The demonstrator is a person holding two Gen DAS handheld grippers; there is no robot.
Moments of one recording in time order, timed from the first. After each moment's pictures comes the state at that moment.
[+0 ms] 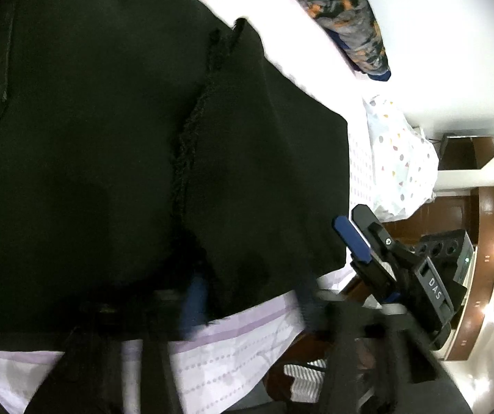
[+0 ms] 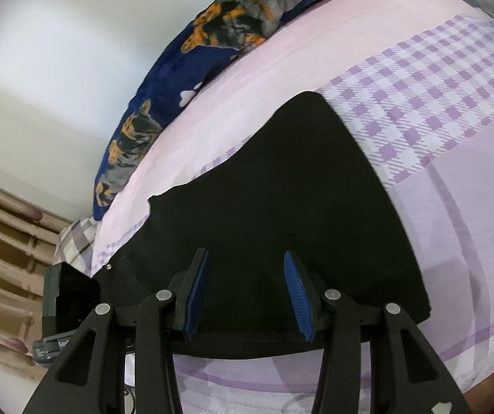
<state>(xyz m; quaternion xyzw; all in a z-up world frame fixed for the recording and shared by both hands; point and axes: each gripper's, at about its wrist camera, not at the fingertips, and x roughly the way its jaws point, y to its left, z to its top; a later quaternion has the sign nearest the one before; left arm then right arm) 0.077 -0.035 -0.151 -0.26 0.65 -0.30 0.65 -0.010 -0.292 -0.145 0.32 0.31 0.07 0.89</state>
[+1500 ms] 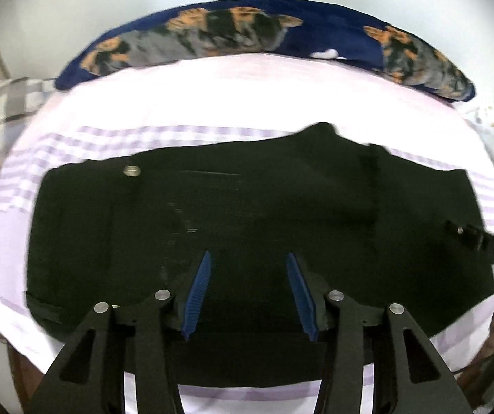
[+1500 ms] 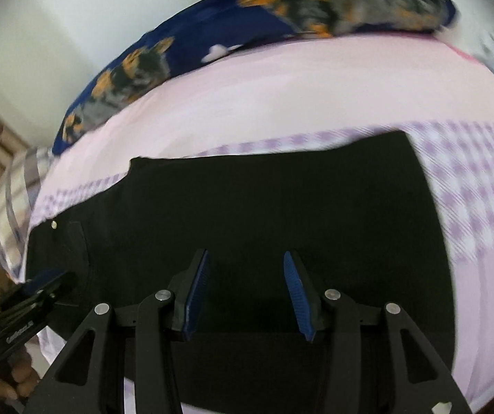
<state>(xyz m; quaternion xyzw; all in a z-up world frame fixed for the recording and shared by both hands) 0.064 0.043 -0.105 0.01 0.49 -0.05 0.87 0.075 -0.198 -0.130 0.11 0.37 0.06 0.92</state>
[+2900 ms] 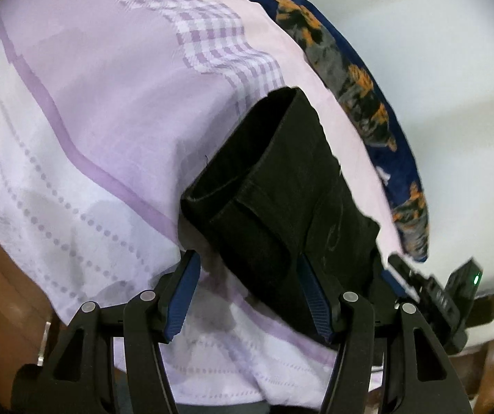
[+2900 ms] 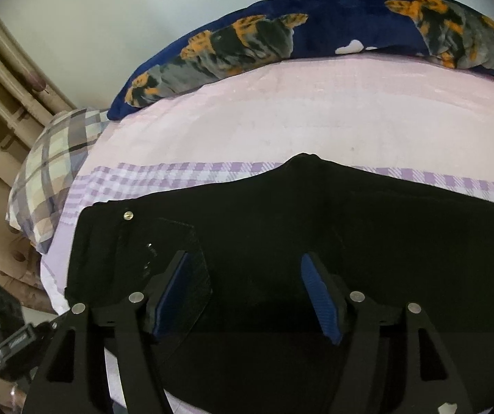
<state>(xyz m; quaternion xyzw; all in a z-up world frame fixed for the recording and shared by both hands) -0.002 0.271 -0.152 -0.42 0.45 -0.05 0.78 0.087 -0.071 -0.107 0.08 0.37 0.15 0.92</state>
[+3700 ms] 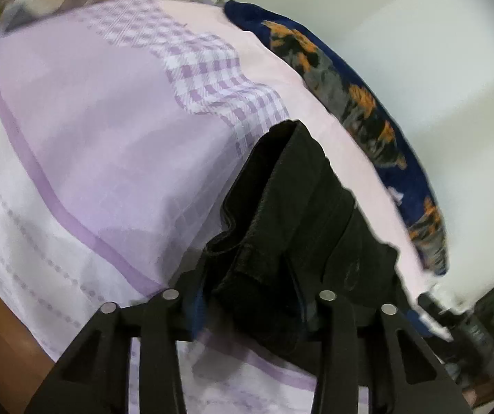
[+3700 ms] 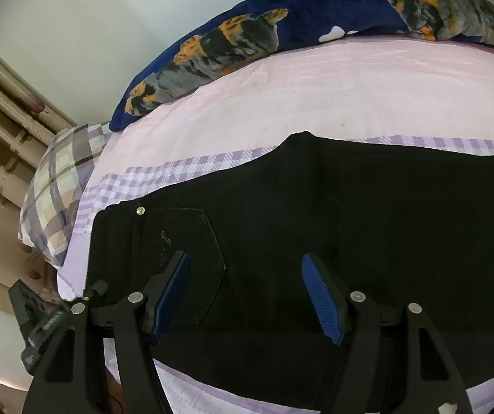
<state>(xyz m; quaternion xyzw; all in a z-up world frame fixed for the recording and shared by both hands) 0.021 0.266 -0.156 -0.36 0.41 -0.01 0.84 0.069 -0.078 -0.115 0.13 0.37 0.14 0.91</state>
